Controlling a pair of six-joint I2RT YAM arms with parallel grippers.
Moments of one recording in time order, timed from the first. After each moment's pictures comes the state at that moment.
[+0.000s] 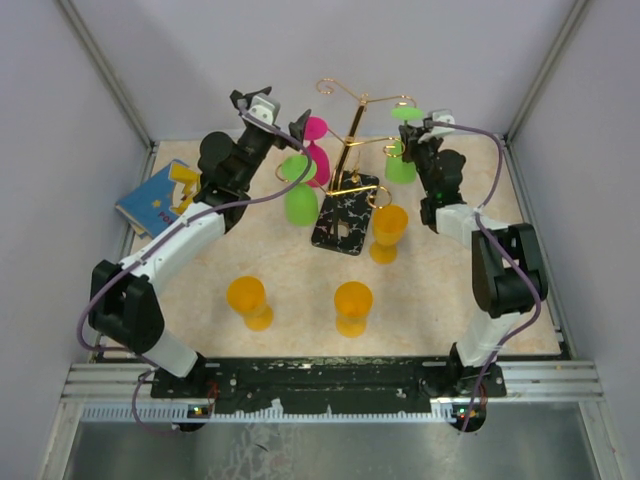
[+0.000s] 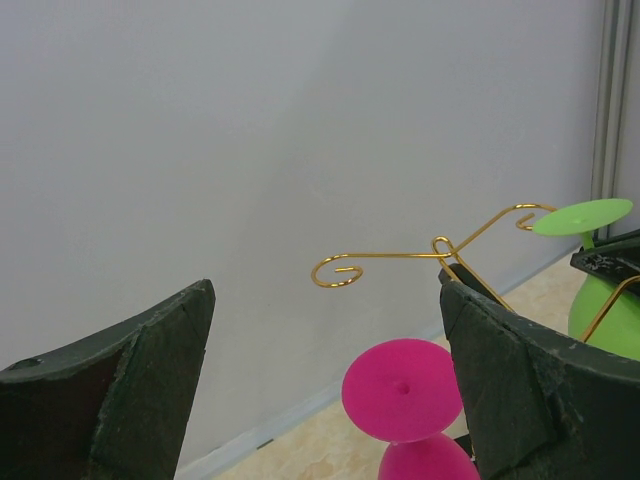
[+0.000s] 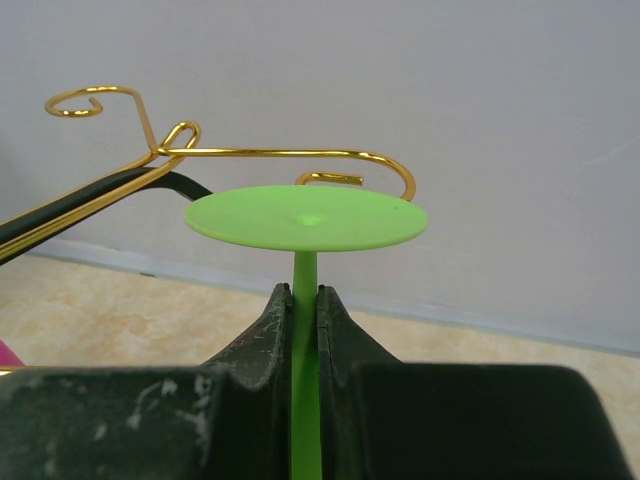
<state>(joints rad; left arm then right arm) -0.49 1.56 1.29 0.67 0.06 0.24 0.18 1.75 1.05 0.94 -0.09 0.06</state>
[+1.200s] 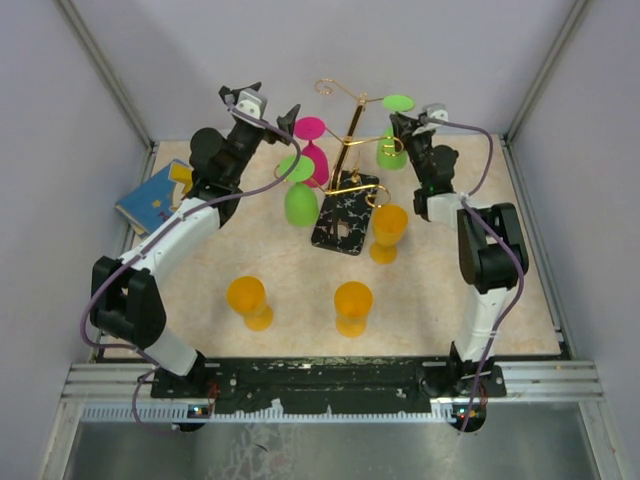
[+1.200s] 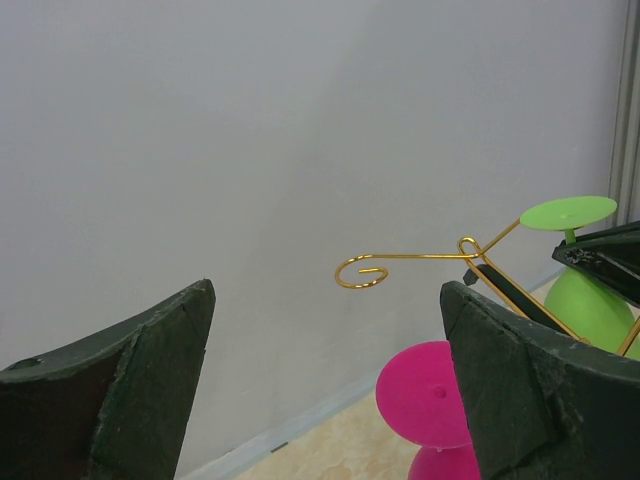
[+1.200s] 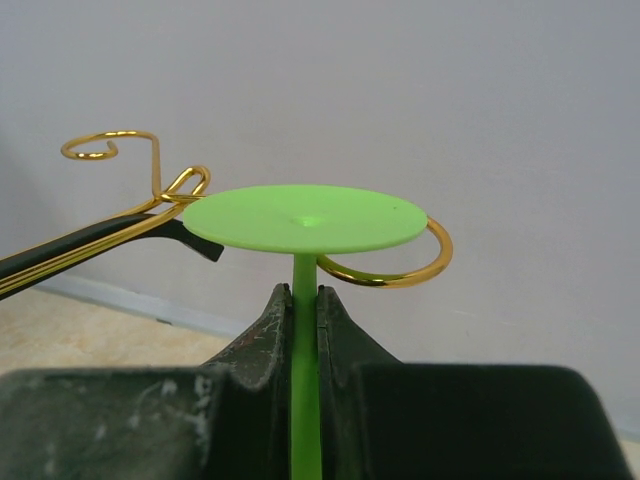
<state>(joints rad) -0.41 1.59 1.30 0.70 0.13 0.20 0.17 1.95 1.19 1.14 -0.17 0.11</state>
